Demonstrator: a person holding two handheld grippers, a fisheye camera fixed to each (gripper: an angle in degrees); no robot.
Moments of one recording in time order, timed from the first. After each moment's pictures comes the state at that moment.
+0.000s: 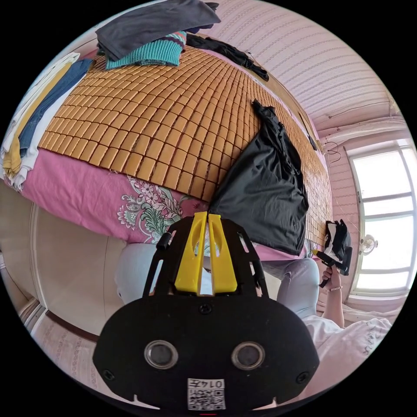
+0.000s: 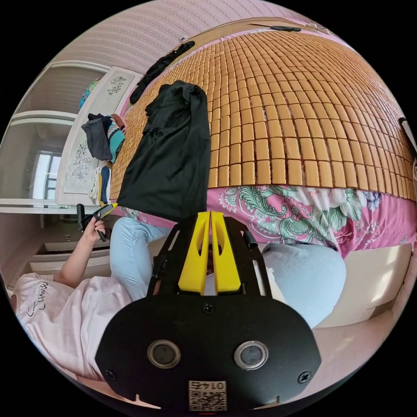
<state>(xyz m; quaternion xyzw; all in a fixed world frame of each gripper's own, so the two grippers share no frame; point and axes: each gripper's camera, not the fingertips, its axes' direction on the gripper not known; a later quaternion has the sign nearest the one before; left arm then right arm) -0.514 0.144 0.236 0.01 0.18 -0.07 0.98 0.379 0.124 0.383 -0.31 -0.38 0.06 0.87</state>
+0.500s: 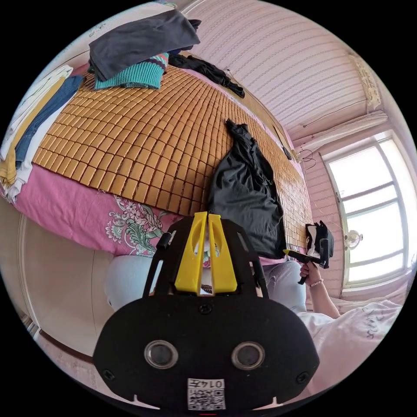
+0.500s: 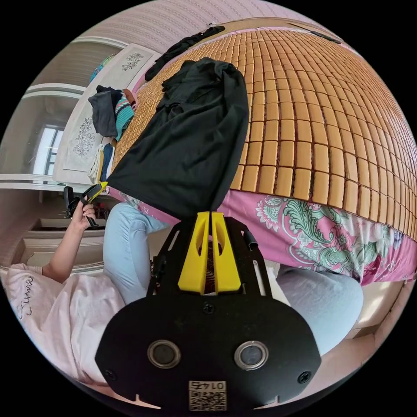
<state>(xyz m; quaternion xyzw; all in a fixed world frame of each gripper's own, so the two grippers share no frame) -0.521 0.189 0.161 0.12 0.25 -0.02 0.96 0.352 0.125 0.331 -0.28 -0.41 0.01 0.87</state>
